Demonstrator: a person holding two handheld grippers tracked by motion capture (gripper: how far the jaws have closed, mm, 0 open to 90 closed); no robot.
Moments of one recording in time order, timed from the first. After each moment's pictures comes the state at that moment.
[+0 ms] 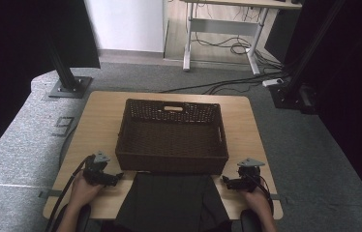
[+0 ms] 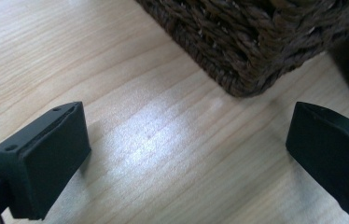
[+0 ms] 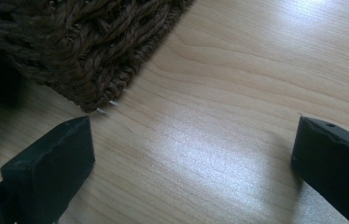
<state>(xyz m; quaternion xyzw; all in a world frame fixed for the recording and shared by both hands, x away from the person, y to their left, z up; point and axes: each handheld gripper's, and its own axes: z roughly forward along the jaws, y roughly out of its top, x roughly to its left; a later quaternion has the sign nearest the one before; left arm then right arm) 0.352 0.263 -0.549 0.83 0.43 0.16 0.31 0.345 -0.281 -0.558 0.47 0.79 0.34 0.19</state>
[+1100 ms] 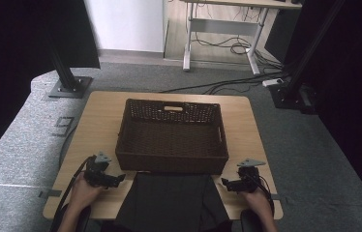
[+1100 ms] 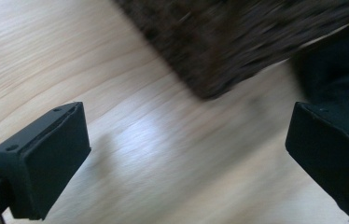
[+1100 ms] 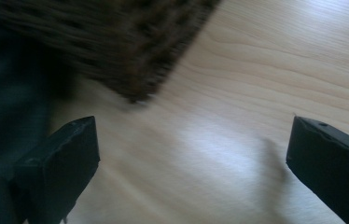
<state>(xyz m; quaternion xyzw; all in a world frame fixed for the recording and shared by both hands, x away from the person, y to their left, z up) 0.338 0.249 -0.528 0.83 0.44 0.13 0.32 0.336 -0.276 -0.543 0.47 0.80 0.34 0.15</state>
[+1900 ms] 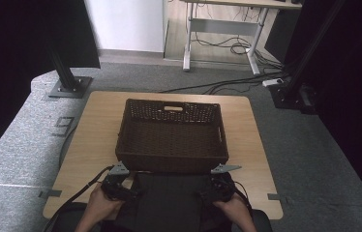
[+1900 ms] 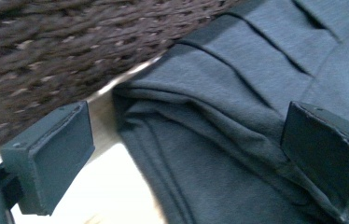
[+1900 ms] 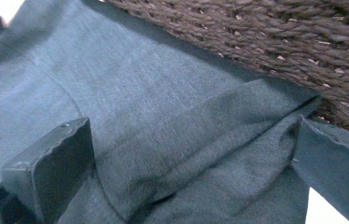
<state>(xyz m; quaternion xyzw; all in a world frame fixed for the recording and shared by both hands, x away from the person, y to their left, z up) 0.302 0.191 -0.521 0.84 0.37 0.05 0.39 0.304 -0.187 -0.521 0.42 0.82 0.39 0.03</state>
